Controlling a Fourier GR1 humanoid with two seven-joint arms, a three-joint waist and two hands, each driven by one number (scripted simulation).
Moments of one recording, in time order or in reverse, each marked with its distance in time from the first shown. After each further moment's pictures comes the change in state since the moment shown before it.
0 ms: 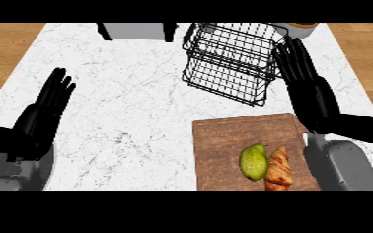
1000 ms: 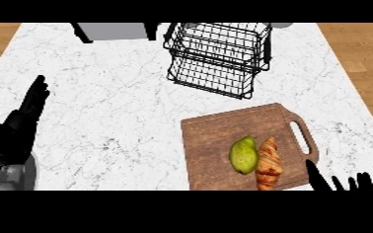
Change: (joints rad) left arm 0.036 0.099 0.001 0.071 -0.229 0.113 0.000; right arm 0.682 0.229 -0.156 -0.065 0.041 -0.922 0.165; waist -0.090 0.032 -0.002
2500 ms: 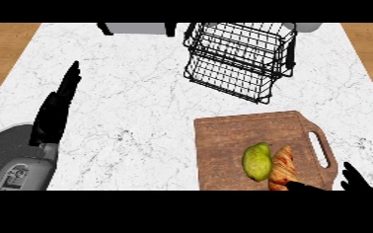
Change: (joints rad) left arm -0.156 -0.088 -0.089 0.071 -0.103 0.008 0.046; right arm -0.092 -0.649 0.397 -0.468 0.282 0.055 1.280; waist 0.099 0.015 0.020
